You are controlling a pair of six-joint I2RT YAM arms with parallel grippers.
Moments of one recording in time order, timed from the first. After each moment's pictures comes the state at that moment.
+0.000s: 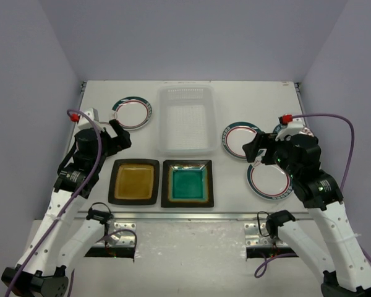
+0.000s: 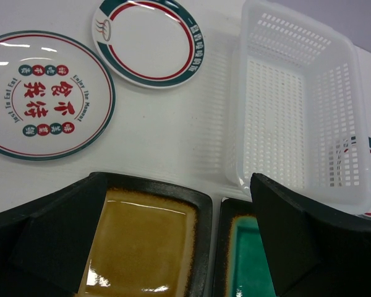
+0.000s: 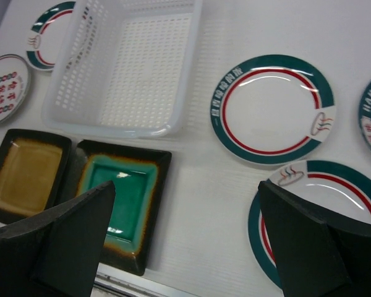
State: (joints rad) left arm -0.20 0.71 0.81 -0.52 -0.23 -0.48; right arm 0.31 0.66 0.88 -0.63 0.01 0.28
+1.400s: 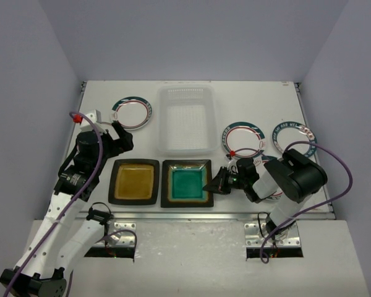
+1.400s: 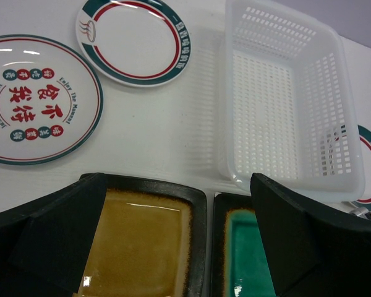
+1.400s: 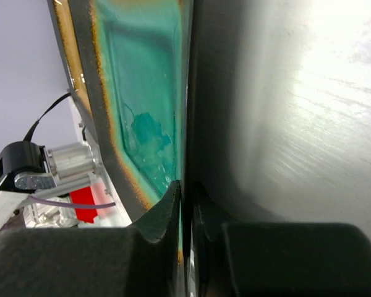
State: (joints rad) left arm -0.23 0.68 0.79 -0.50 -0.21 -0.46; right arm 0.47 1.72 0.17 0.91 -0.61 0.94
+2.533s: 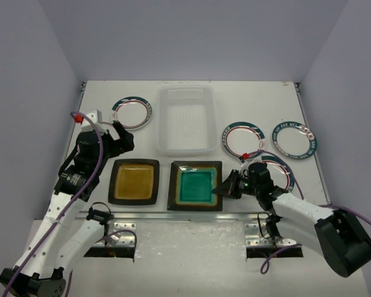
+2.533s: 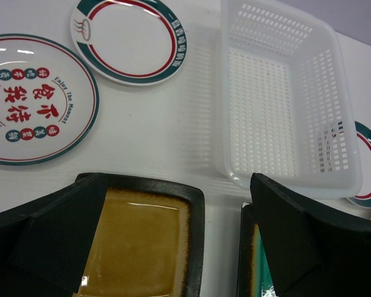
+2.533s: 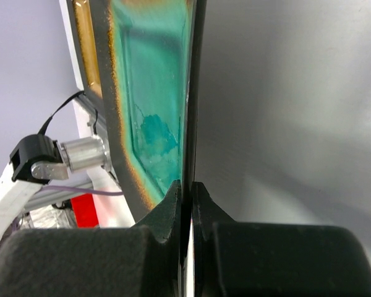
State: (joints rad) left arm -0.24 0.68 0.79 -0.50 -0.21 -0.46; right arm 0.46 1.01 0.09 0.32 -0.54 0.96
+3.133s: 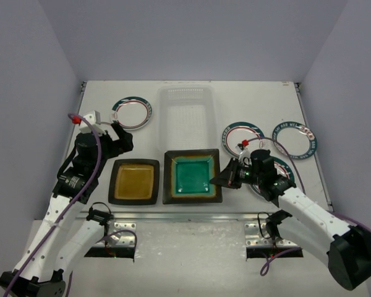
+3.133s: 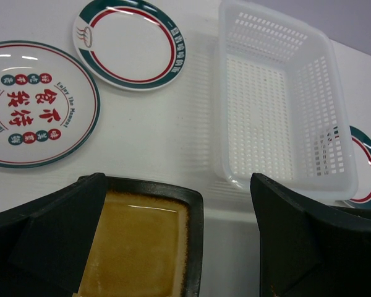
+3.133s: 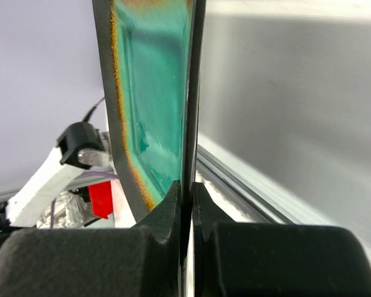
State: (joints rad) left arm -0.24 0.65 0.79 -0.50 -0.22 -0.46; right arm 0.46 0.88 0.32 0.01 -0.59 0.93
